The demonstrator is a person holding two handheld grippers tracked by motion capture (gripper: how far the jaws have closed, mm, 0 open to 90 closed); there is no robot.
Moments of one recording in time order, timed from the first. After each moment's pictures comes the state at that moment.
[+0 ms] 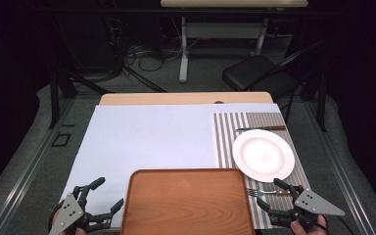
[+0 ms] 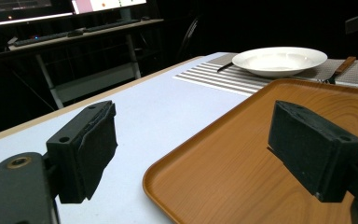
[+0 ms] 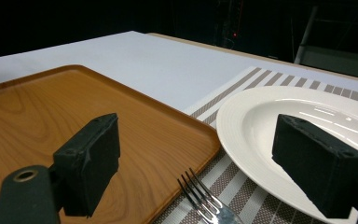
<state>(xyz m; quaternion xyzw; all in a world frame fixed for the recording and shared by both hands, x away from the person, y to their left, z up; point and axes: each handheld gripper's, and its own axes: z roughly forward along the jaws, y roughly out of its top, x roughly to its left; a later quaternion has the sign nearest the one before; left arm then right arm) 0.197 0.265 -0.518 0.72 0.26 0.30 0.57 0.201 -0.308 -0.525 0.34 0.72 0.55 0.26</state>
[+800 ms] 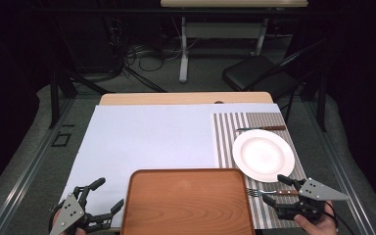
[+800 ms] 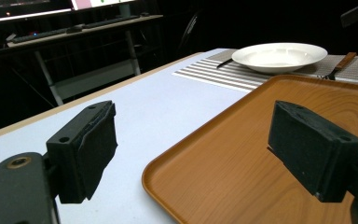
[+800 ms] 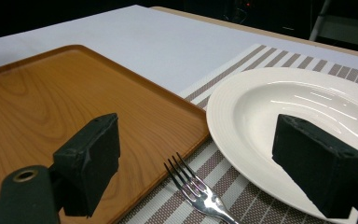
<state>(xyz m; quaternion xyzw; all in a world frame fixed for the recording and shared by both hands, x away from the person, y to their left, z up) 0.196 0.264 -0.517 0.72 0.26 0.30 0.57 0.218 -0.325 -0.508 0.34 0.75 0.52 0.22</state>
